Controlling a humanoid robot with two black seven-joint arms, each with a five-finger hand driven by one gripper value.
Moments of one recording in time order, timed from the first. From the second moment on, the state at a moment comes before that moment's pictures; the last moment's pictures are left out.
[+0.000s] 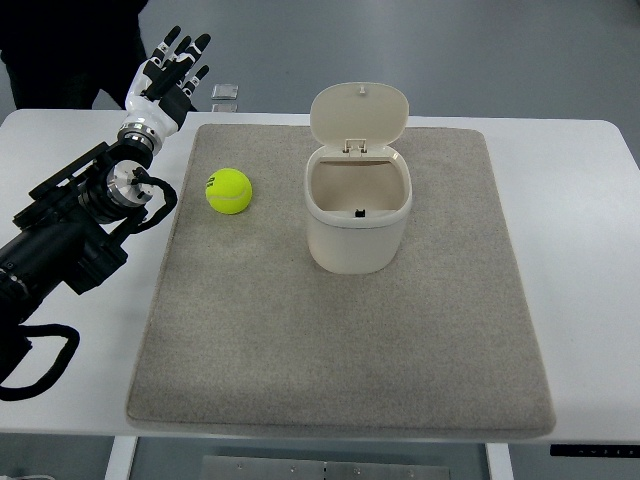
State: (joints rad) left arm -0.94 0.15 -0.77 -0.50 -0.05 -0.07 -0.33; right arm 0.05 0.00 -0.05 0.23 0.04 -0.13 0.03
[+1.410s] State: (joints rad) left arm -1.06 0.47 -0.06 -0.72 -0.03 -0.15 -0.31; right arm 0.05 0.00 -0.05 0.23 0.04 -0.13 0.03
